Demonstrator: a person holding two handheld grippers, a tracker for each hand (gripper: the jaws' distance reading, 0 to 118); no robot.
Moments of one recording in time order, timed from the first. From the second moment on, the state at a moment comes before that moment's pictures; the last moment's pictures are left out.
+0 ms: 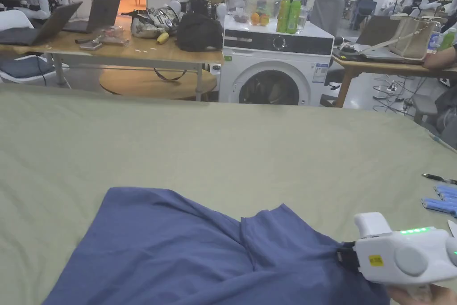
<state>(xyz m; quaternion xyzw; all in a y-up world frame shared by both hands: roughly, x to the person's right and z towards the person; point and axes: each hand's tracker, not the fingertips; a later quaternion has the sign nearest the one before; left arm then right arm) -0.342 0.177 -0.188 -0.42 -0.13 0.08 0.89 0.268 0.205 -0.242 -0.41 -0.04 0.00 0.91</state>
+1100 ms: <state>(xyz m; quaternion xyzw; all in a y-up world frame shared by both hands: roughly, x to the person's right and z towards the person) -0.278 0.601 -0.427 -0.05 -0.09 -0.01 0.99 0.254 0.617 -0.349 -0.07 -0.16 0.05 0.98</state>
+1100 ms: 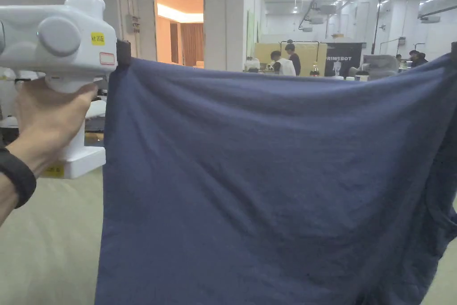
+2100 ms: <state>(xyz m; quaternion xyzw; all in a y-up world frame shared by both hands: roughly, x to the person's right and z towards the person) -0.323 0.362 -0.293 -0.19 -0.22 0.05 0.96 0.253 0.398 -0.181 -0.23 -0.05 -0.01 0.97</state>
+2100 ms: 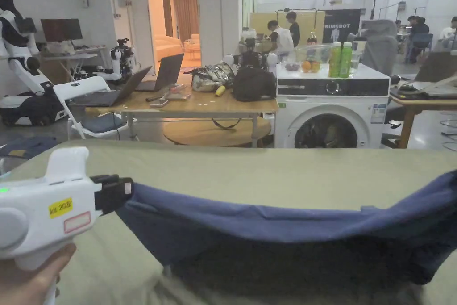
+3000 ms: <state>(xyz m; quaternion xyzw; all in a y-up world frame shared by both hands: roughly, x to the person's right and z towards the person) -0.304 0.284 -0.175 -0.18 -0.21 0.02 0.96 0.178 0.264 -0.057 -0.24 -0.05 -0.01 0.97</state>
